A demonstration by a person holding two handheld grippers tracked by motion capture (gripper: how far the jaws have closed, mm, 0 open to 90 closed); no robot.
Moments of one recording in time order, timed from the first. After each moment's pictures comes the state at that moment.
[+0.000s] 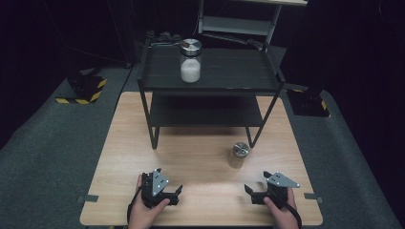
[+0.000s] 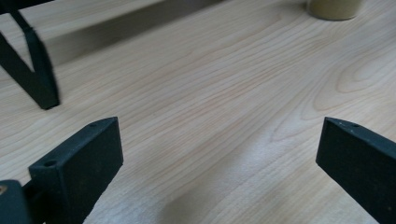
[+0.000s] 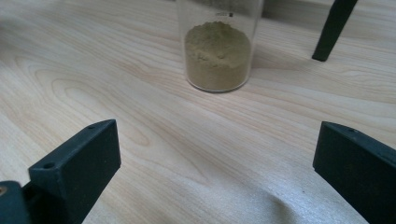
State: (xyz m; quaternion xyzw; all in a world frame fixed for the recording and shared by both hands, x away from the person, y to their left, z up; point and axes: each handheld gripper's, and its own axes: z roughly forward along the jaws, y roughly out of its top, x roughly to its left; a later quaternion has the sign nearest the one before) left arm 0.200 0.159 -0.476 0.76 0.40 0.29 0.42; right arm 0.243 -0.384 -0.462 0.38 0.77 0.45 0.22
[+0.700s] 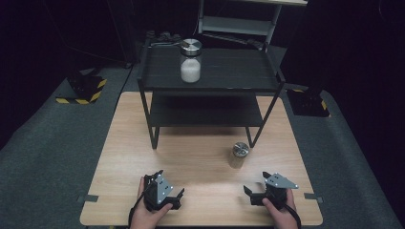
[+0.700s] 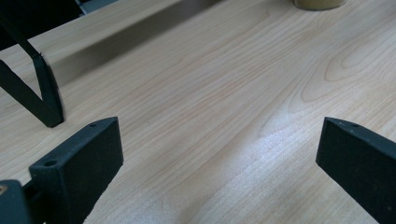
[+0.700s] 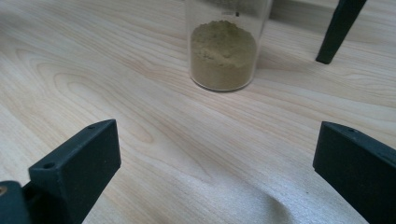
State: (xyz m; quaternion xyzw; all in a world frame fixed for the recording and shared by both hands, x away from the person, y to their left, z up) left arm 0.185 0.145 -0.480 0.77 0.36 0.33 0.41; right arm 0.240 -0.381 -0.462 0.37 0.78 0.45 0.23
